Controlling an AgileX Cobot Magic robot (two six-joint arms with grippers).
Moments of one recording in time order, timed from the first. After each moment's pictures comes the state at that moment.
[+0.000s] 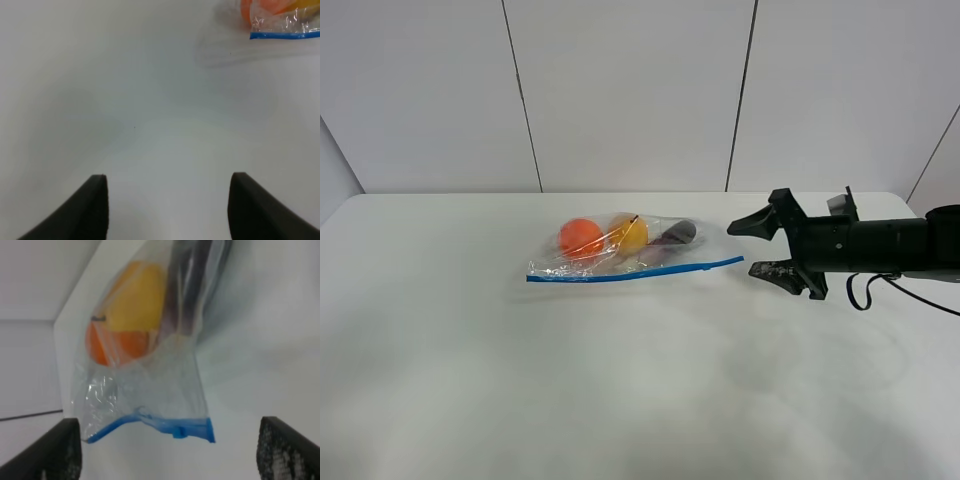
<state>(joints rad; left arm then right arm) -0.02 -0.01 -0.57 0.01 1.16 0.06 -0.04 1.82 -0.78 1.74 0.76 -1.04</state>
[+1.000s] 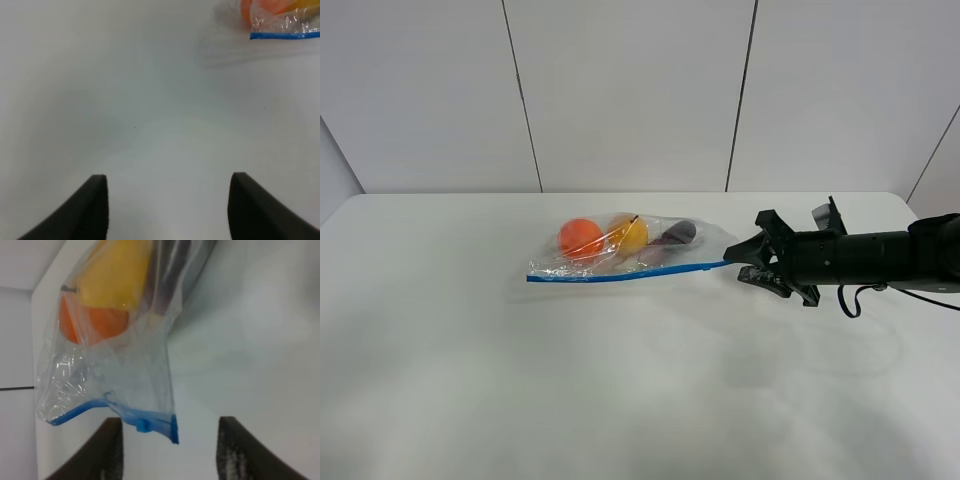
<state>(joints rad) -0.02 -0.01 -0.57 0.01 1.16 0.06 -0.03 1.88 -0.78 1.74 0.77 -1.18</state>
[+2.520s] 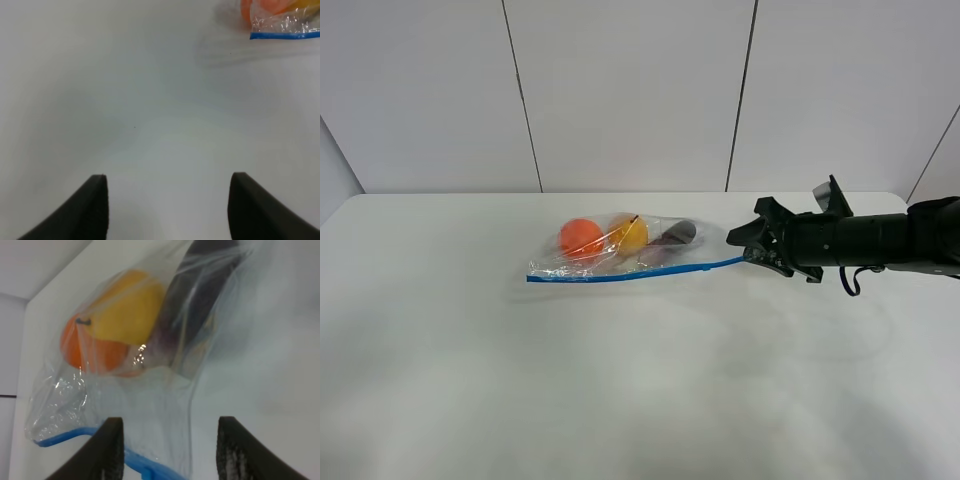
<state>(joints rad) -0.02 -0.01 -0.57 0.01 1.16 0.06 -0.03 1.89 -0.85 1.74 0.72 -1.26</state>
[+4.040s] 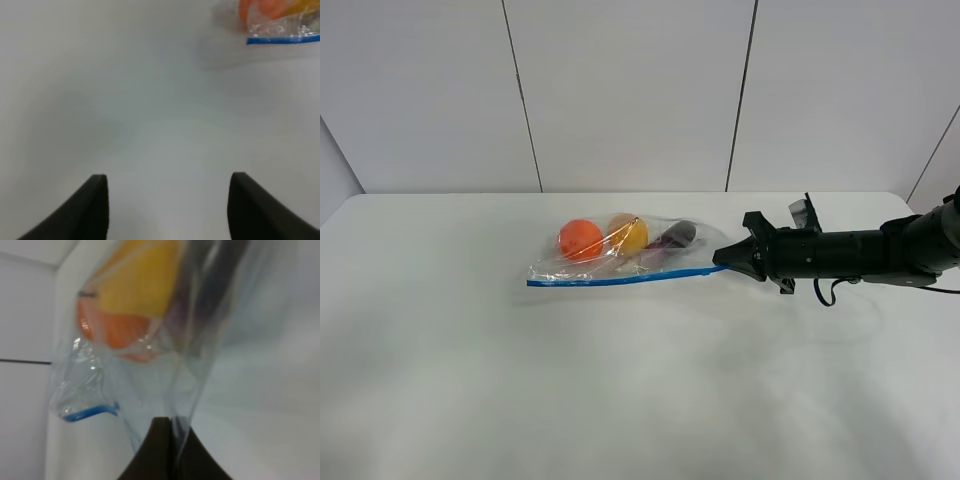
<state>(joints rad) -0.02 -0.01 -0.57 -0.02 1.16 0.08 -0.03 2.05 -0.92 1.75 0.93 -1.31</state>
